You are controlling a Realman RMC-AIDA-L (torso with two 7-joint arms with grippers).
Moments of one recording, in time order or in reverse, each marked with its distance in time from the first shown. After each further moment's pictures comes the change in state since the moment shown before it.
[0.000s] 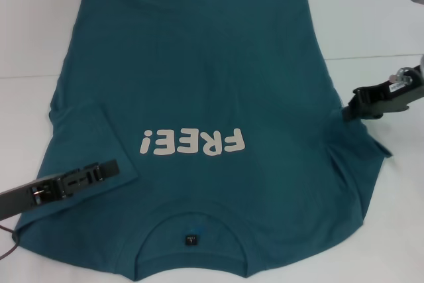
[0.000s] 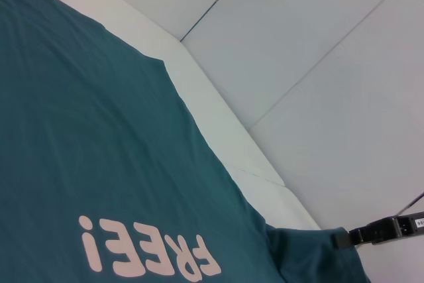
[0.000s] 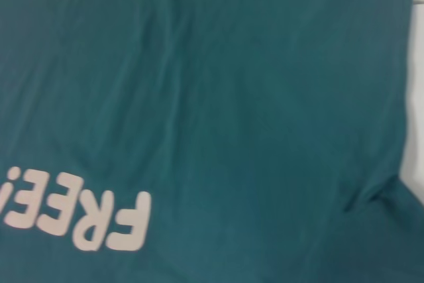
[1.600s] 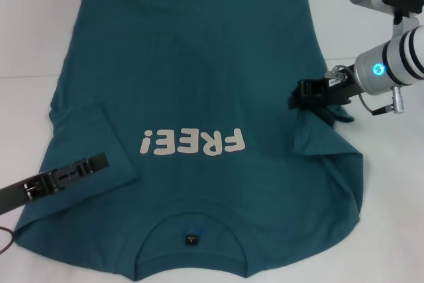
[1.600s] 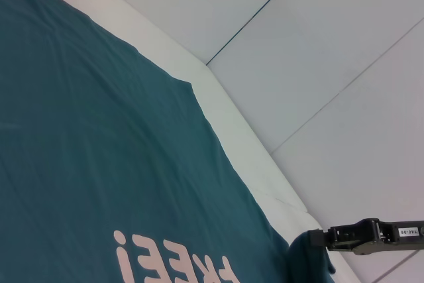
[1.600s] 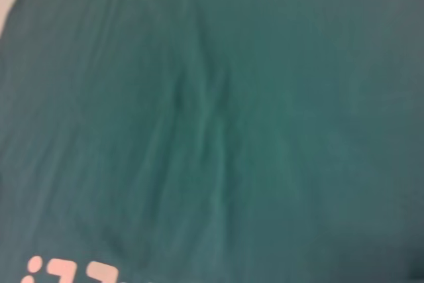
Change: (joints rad) left arm 0.001 -0.003 -0.051 -0.023 0.000 -0.042 0.002; right arm 0.098 0.086 -0.039 0.173 0.025 0.320 0.076
